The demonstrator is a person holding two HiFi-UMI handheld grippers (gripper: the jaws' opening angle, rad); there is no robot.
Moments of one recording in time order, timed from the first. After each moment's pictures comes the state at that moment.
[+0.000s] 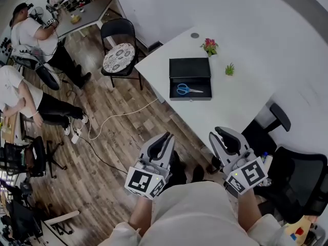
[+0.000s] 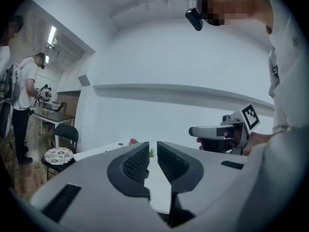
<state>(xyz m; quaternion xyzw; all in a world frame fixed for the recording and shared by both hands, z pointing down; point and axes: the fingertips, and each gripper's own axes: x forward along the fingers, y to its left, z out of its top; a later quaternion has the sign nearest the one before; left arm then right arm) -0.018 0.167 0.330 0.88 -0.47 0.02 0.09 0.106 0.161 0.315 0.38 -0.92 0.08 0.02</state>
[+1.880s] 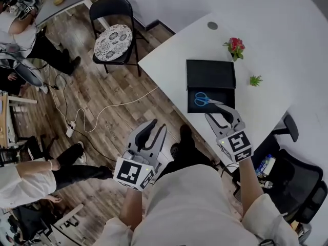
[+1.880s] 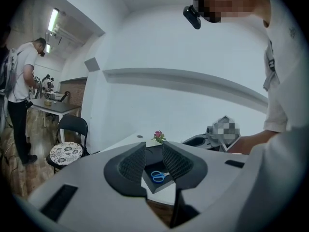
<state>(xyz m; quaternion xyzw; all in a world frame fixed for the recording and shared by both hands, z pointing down) -0.147 -0.026 0.378 0.87 -0.47 0.07 0.14 0.011 -0.072 0.458 0.37 -0.89 0.09 0.25</state>
